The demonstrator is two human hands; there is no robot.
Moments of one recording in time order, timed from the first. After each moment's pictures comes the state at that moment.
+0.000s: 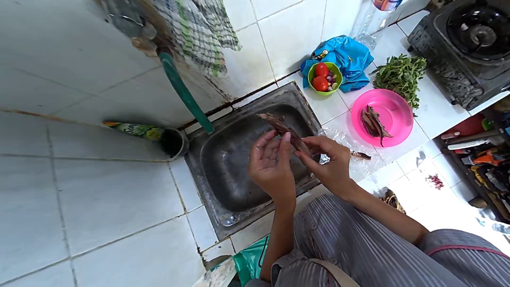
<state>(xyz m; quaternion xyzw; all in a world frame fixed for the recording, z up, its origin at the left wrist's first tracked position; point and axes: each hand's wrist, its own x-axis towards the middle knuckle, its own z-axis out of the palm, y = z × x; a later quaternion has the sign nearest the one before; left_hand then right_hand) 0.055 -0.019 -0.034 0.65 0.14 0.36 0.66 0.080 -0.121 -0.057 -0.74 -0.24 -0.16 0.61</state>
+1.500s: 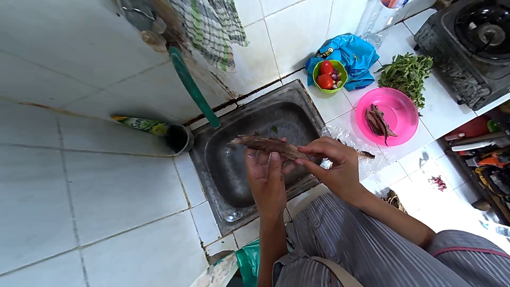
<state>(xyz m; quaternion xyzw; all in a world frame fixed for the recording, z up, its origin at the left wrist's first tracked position) 0.019 0.006 -0.032 0.54 0.10 0.21 0.81 0.066 -0.122 -0.035 -0.70 -0.25 -0.09 0.67</state>
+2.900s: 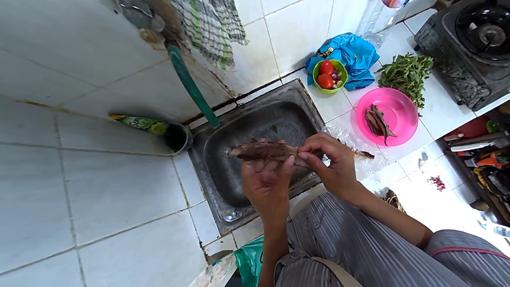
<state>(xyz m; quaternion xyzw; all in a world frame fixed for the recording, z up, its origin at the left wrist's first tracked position) 0.013 -0.001 -0.027 0.59 0.06 0.29 0.75 0.071 -0.120 -0.033 -0.69 -0.29 -0.09 0.66</state>
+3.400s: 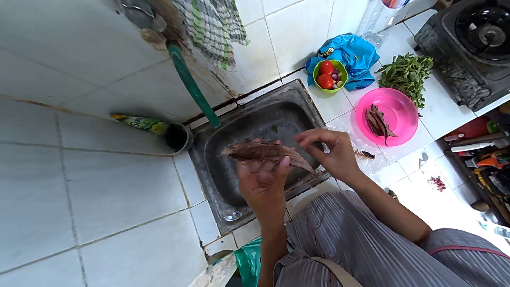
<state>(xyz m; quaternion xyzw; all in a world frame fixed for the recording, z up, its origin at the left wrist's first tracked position) 0.012 0.006 -0.028 0.60 0.07 0.29 0.75 0.092 -0.127 -0.039 -0.69 -0.26 0.00 0.67</state>
